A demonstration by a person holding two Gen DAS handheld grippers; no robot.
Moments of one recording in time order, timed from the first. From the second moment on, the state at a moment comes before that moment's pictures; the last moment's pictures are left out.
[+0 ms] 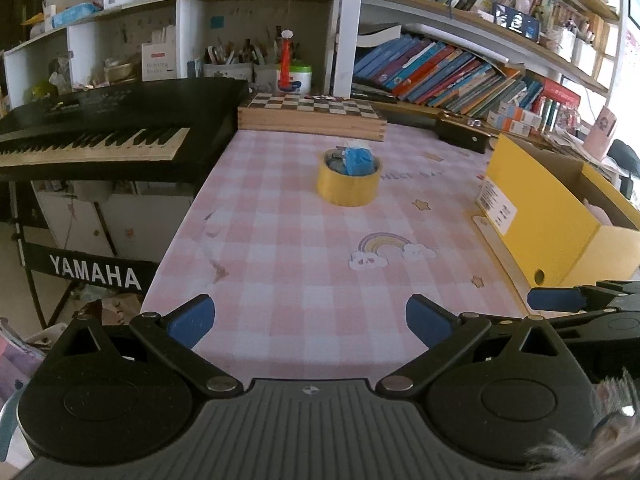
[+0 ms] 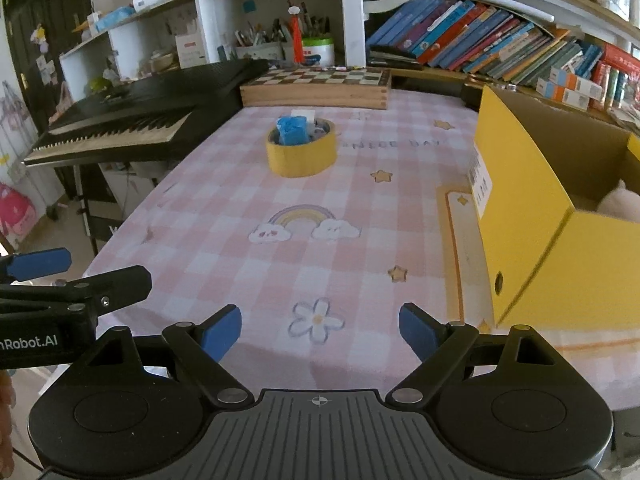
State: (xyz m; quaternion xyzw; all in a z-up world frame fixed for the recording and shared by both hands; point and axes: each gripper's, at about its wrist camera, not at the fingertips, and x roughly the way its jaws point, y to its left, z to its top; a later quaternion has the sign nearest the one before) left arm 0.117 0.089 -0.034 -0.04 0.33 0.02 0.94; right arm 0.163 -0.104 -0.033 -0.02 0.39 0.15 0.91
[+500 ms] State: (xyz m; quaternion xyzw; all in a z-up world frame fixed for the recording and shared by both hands) left arm 0.181 0.086 -0.034 -0.04 0.34 0.05 0.94; right arm 0.229 -0.110 -0.032 -0.02 0.39 0.16 0.91
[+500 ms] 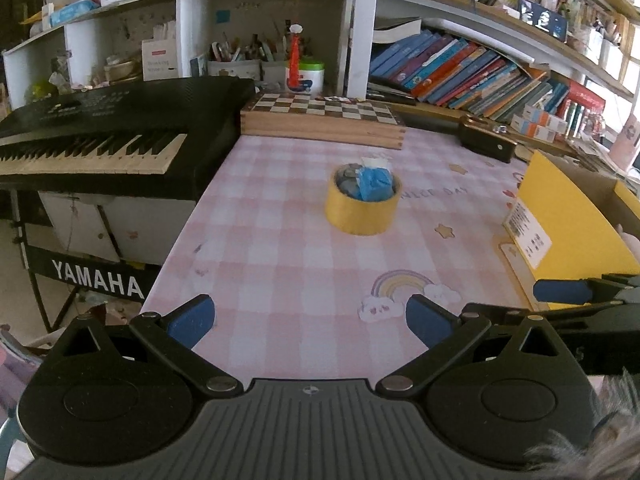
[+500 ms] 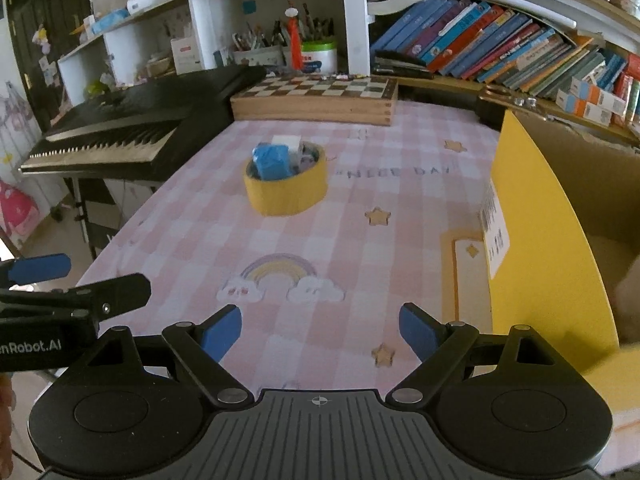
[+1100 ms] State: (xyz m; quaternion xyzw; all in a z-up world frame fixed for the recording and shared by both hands) left arm 0.227 0.106 -0.034 -0.05 0.35 0.10 0.93; right arm 0.318 -0.074 -0.038 -0.05 0.39 0.22 0.89
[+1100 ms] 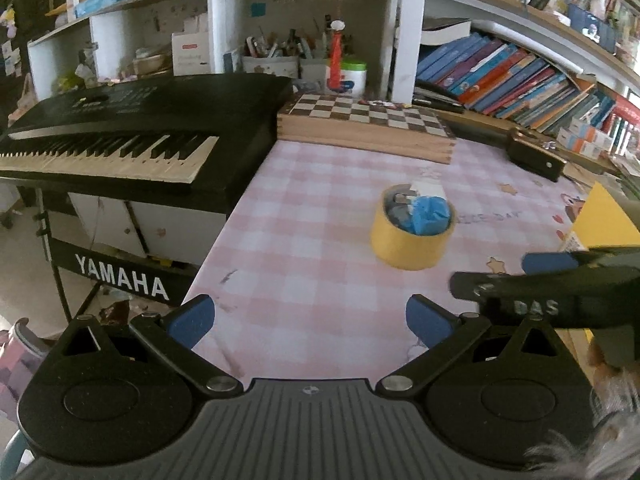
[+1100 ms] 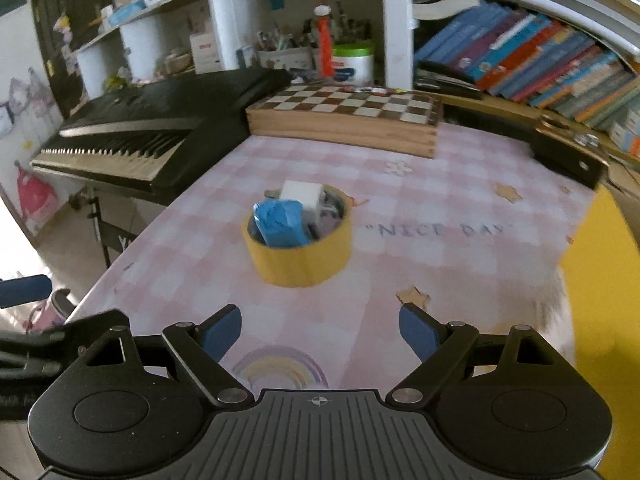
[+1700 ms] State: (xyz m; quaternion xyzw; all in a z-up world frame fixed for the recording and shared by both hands) left arm 0.244 0.111 -0.045 -0.06 0.38 0.11 0.92; right arm 0.384 -0.023 -0.074 -0.10 0.39 0.25 0.88
